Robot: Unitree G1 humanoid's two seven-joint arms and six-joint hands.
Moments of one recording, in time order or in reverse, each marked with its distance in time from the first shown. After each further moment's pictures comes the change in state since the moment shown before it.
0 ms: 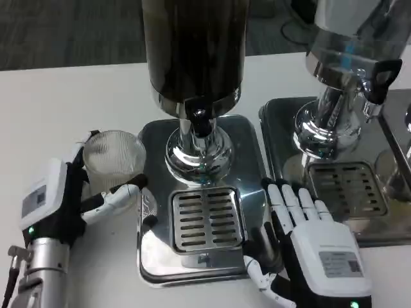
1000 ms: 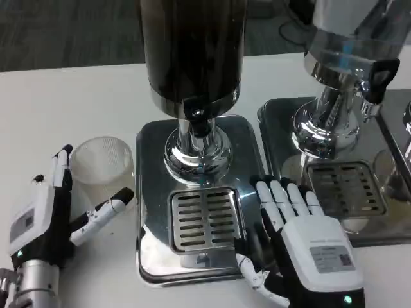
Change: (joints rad) left arm 0.124 -0.013 0.079 -0.136 -0.005 0.096 -0.107; right arm -0.039 -0.022 0.016 0.021 -0.001 -0.028 0.002
